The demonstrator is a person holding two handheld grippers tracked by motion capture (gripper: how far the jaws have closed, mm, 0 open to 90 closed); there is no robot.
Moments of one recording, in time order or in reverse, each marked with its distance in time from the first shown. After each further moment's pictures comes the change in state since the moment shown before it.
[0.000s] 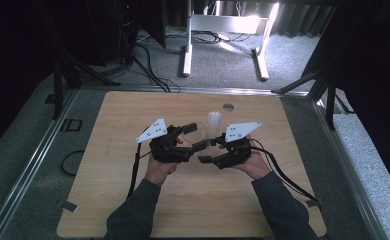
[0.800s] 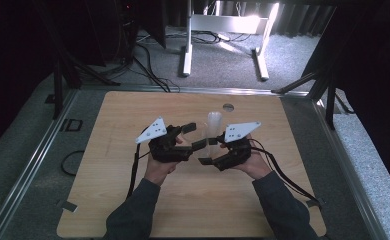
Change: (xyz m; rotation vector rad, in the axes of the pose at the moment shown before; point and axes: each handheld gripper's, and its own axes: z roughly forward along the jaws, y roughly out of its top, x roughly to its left) left arm 0.001 0.000 -0.002 0.007 0.019 0.010; right arm 0.000 0.000 0.000 0.023 -0.020 -0.003
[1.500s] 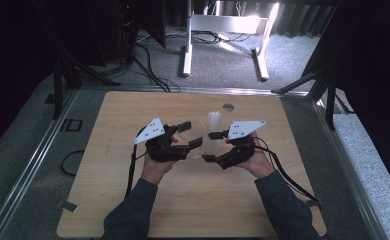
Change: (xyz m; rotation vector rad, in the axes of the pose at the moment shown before) left arm 0.004 -0.001 -0.006 0.025 0.080 0.022; right arm -0.001 0.004 -0.010 0.002 -0.085 -0.011
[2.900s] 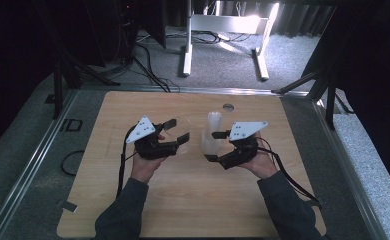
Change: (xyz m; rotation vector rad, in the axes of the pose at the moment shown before) left arm 0.019 -0.004 -0.022 0.046 0.161 0.031; right arm 0.003 0.001 -0.007 0.035 -0.050 -0.024
